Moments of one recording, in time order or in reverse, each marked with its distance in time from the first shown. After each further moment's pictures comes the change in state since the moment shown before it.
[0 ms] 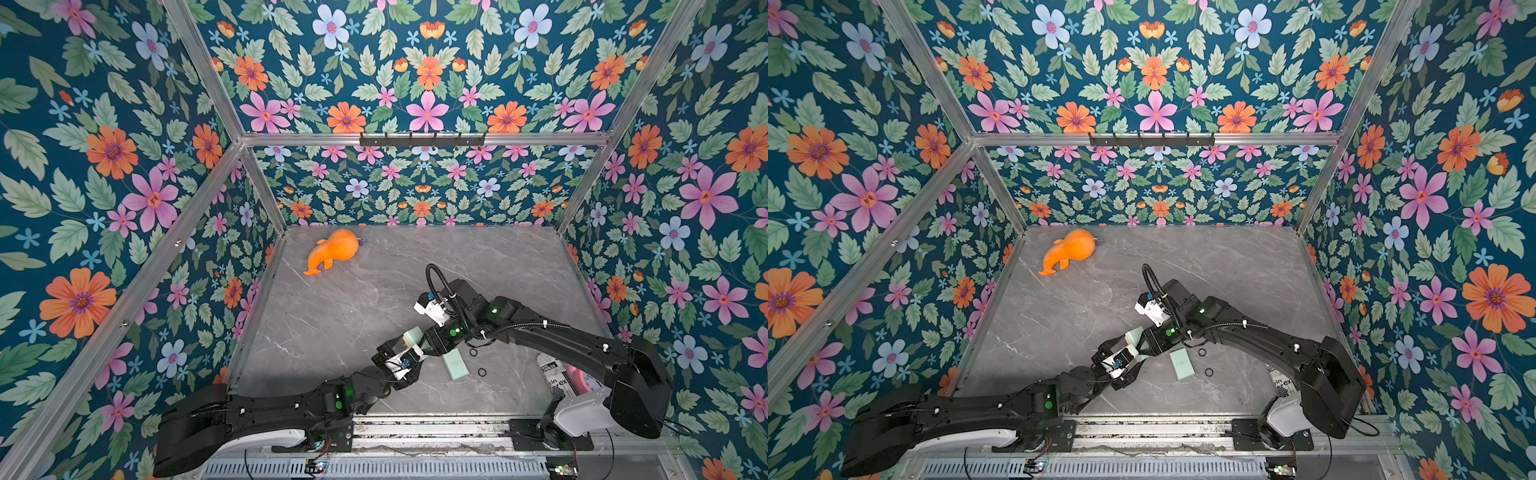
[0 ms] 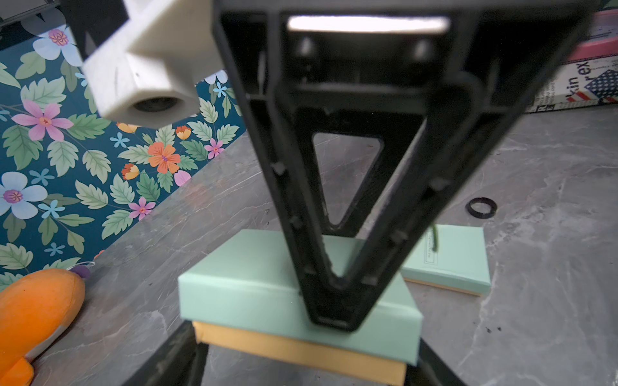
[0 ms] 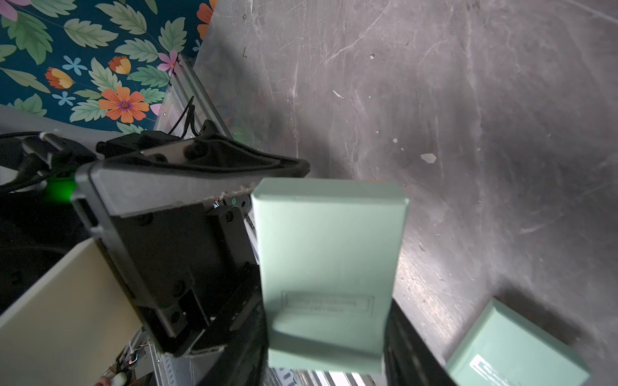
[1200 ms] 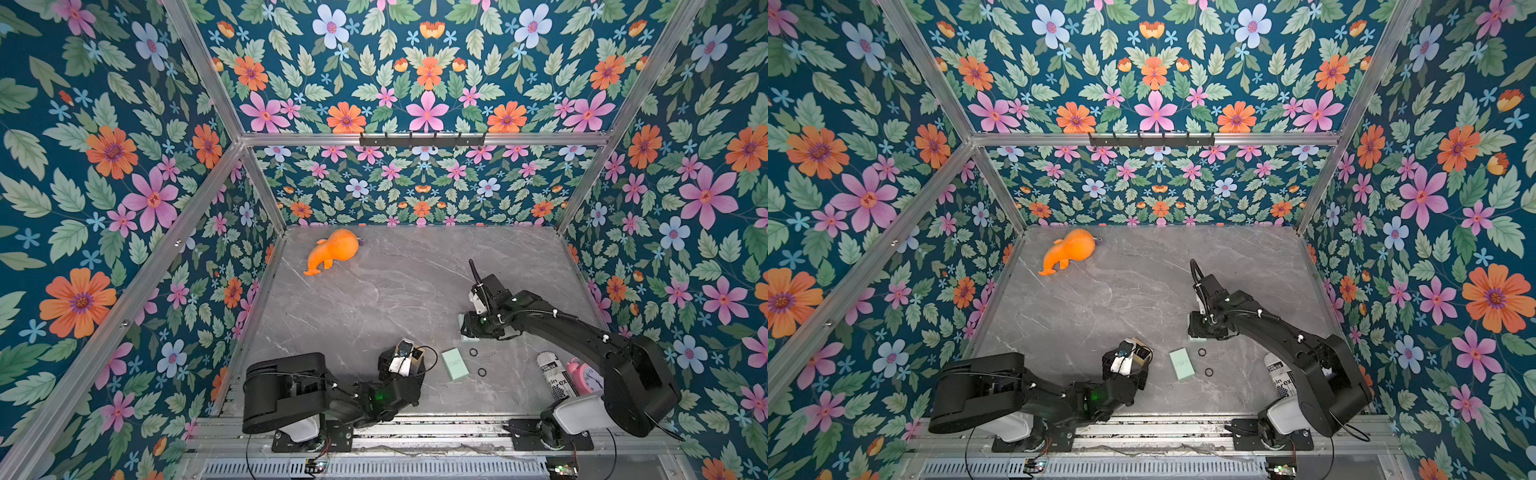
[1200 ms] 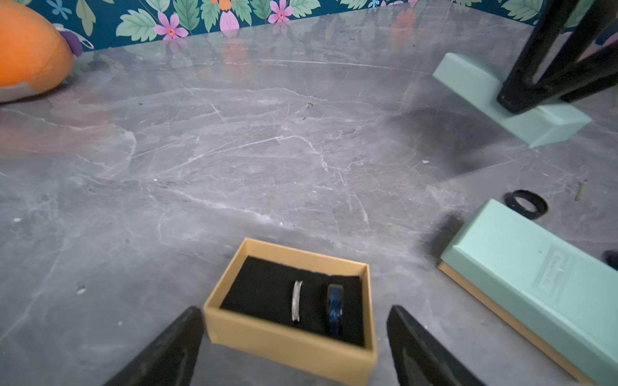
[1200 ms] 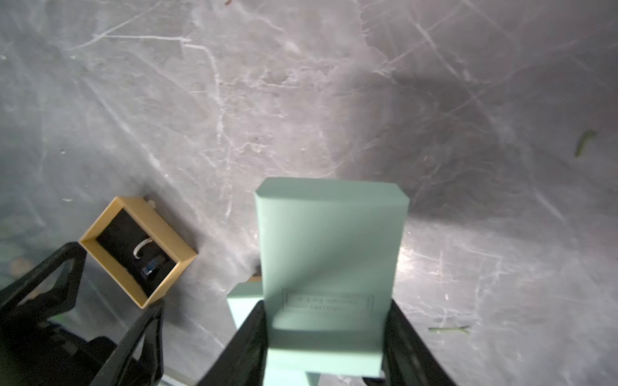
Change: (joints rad) left arm -0.104 0.631 0.090 0.145 -0.355 -0.792; right arm -0.314 0.024 -0.137 -0.107 0.376 0.167
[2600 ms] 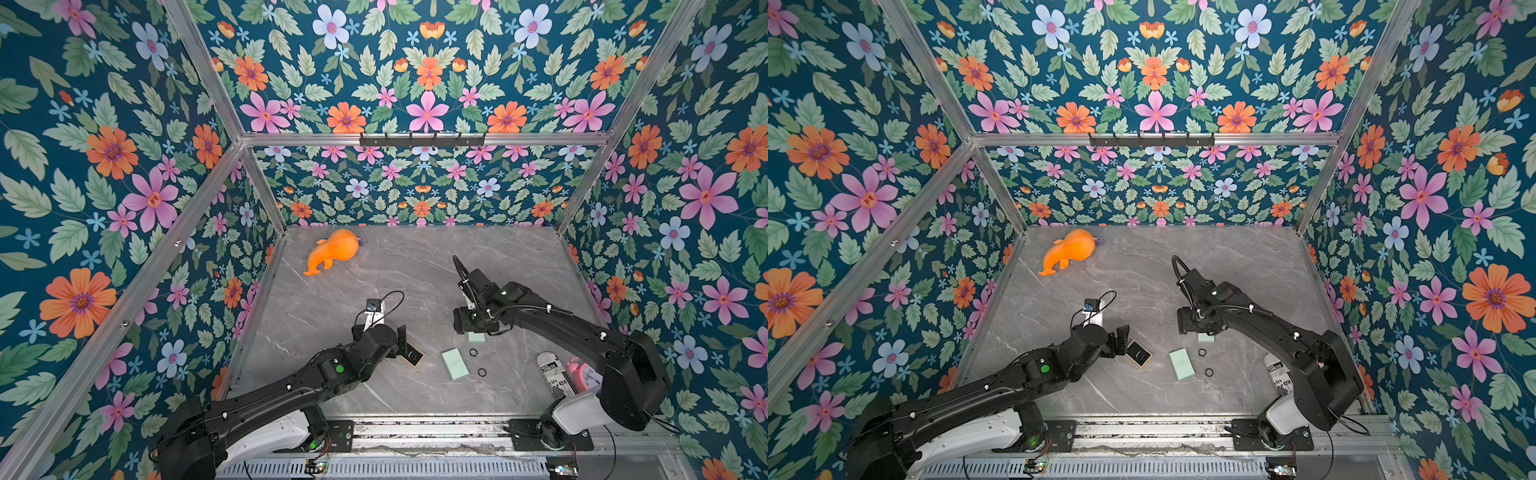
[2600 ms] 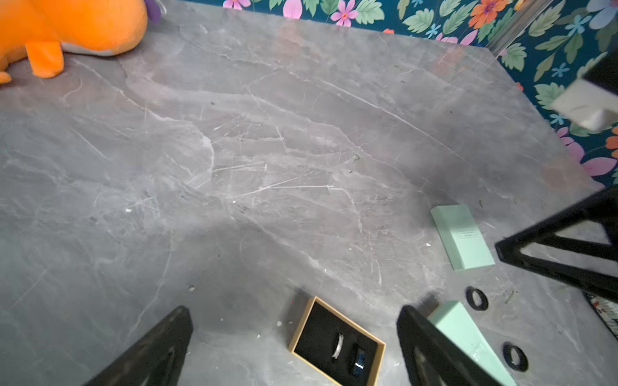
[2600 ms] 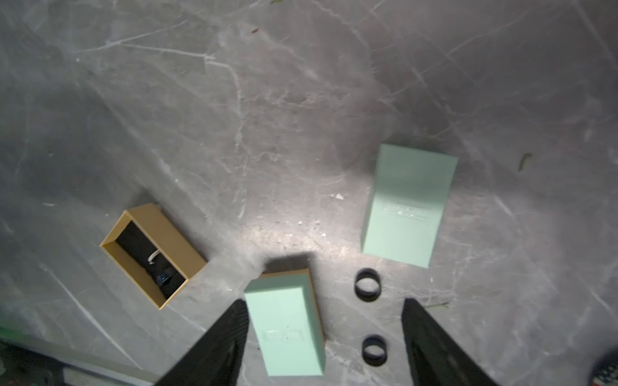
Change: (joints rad) left arm 0.394 -0.621 0.285 -0.960 0.396 -0.151; right arm 0.171 0.025 0.170 -0.143 0.128 0.066
